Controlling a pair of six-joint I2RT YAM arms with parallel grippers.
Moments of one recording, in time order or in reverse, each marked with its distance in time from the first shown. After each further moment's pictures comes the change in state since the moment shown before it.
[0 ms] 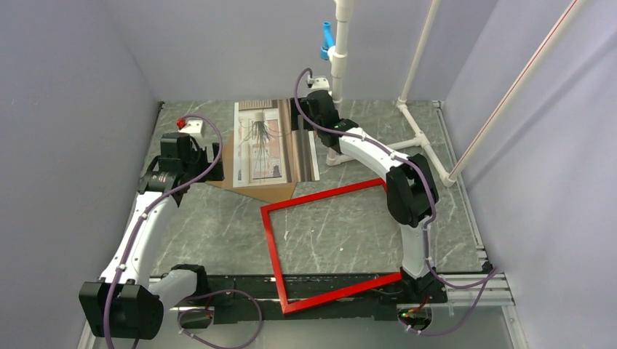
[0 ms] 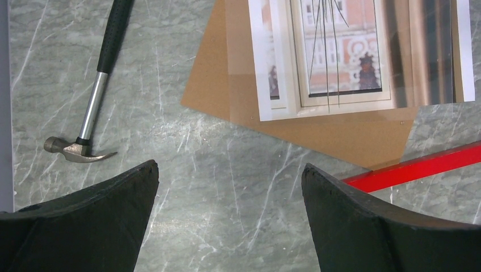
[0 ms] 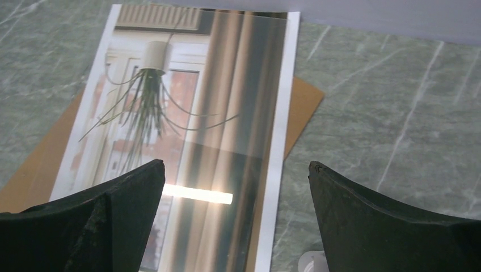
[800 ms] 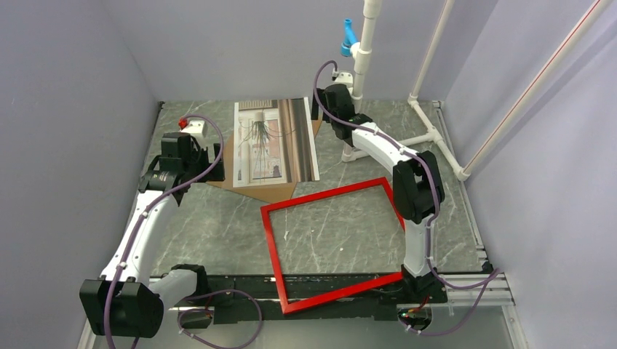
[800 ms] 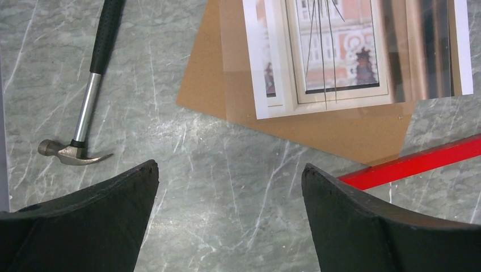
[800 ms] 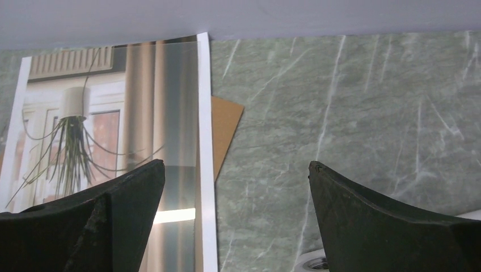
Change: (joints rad) left arm 0.000 0.012 0.000 0.000 0.019 0.010; right arm -0.115 0.000 -0.017 0.008 0.105 0.048
